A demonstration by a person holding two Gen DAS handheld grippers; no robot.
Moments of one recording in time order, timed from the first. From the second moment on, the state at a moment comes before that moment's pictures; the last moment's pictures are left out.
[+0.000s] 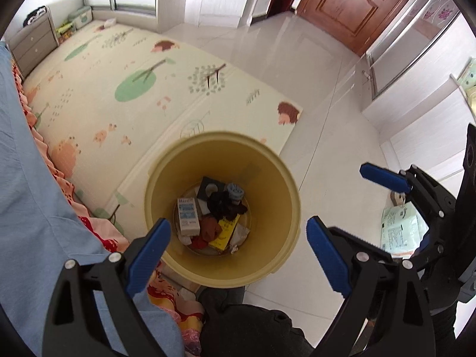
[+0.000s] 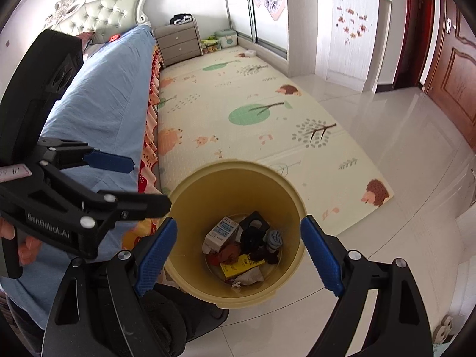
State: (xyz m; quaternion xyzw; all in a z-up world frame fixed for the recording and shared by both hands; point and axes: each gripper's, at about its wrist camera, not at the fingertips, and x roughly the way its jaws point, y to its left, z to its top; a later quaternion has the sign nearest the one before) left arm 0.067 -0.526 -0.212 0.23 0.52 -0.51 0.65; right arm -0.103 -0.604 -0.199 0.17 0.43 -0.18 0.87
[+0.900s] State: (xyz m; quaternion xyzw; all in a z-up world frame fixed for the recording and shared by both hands) left arm 0.098 -0.134 -0.012 0.07 0.26 -0.25 0.93; right arm 0.015 -0.305 -0.044 -0.02 0.25 0.06 0.97
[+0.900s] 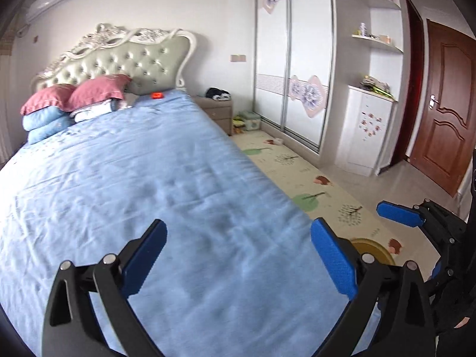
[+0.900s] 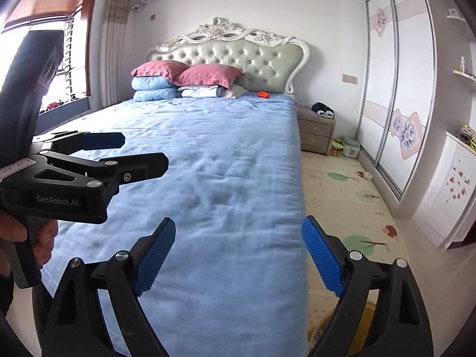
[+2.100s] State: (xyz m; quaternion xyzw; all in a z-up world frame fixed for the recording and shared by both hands) left arm 0.098 0.021 -0.027 0.00 0.22 -0.09 0.97; right arm 0.063 -0.208 -0.035 0.01 0.18 0.07 0.98
